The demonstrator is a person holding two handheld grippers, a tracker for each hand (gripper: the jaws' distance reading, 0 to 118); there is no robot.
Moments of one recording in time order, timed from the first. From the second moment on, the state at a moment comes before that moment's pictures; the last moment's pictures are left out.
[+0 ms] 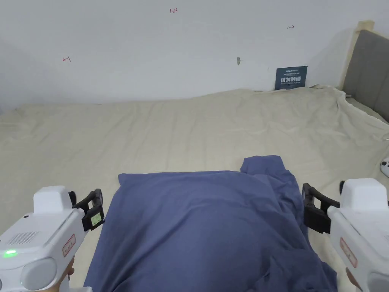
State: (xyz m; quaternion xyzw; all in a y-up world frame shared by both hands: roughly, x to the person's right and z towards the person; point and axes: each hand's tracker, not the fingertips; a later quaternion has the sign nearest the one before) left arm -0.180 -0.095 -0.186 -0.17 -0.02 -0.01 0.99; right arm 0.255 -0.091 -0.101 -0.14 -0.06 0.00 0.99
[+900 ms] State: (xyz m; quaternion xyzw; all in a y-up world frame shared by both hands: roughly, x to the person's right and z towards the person) left arm -0.253 -0.208 -0.186 -0.45 0.02 0.11 0.89; right arm 0.268 -0.102 -0.093 -0.15 -0.07 0.00 0.99
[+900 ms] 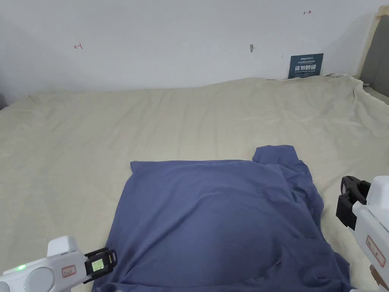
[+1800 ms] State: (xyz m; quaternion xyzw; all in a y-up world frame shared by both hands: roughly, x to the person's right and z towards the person) left arm -0.238 -0.223 -0.168 -0.47 -0.02 0.08 0.88; right arm 0.288 -0.178 -0.083 -0.32 -0.08 -0.06 0.94
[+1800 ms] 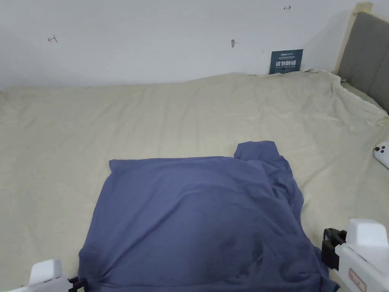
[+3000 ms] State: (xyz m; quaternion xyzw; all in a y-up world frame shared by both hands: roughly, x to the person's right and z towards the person) left arm -0.237 -0.176 -0.232 -0.41 -0.03 0.10 0.91; right arm 0.308 -0.170 -0.148 -0.33 -0.04 -0.06 0.94
